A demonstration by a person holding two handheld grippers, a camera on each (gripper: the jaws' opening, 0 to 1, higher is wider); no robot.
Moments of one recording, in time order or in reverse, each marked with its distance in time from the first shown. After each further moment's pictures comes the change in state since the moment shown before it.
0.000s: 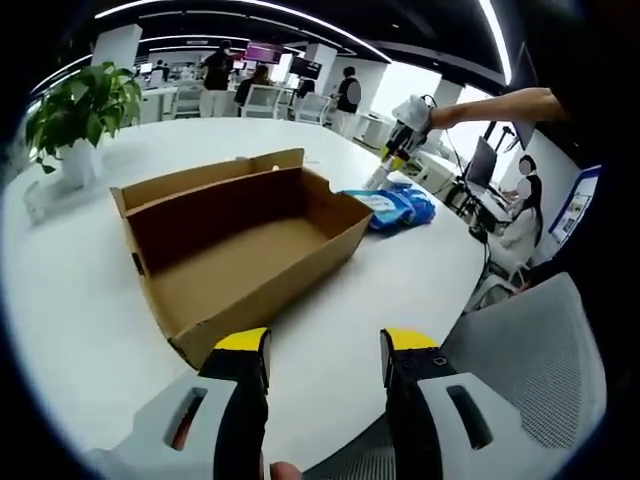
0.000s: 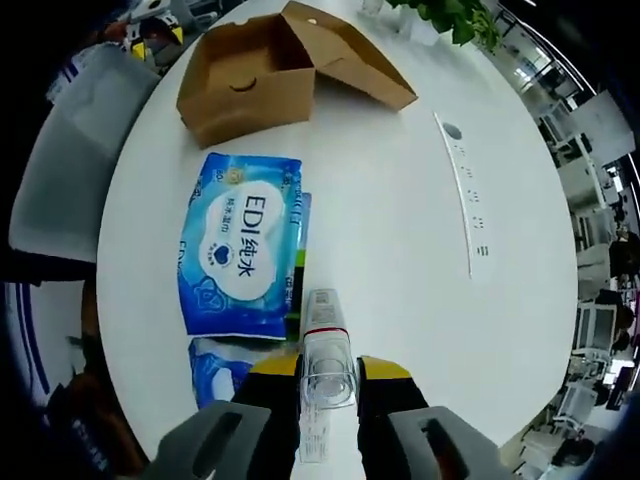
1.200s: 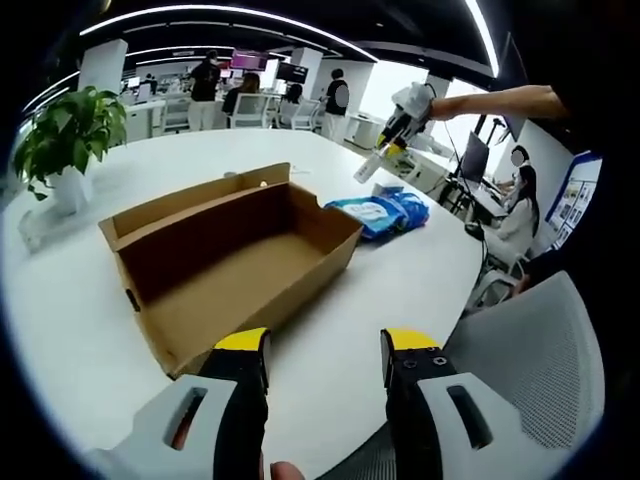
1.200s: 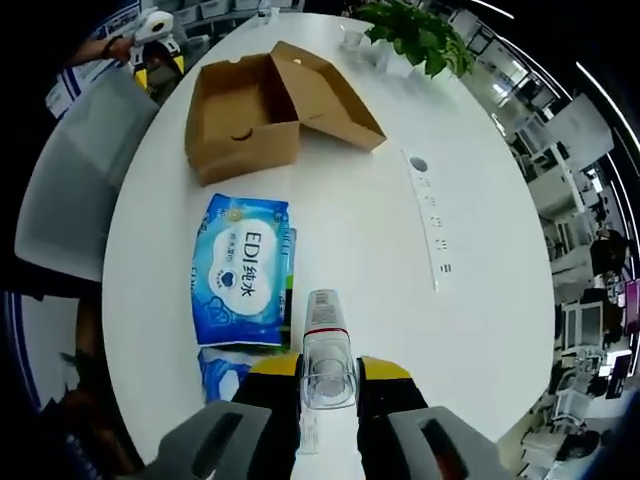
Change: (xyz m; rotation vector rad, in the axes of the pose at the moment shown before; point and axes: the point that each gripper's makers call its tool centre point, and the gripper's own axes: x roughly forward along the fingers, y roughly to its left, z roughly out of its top) left arm 0.006 -0.009 0.022 0.067 -0.012 -0.013; right arm -0.051 -0.006 0.013 0.029 -0.122 -0.080
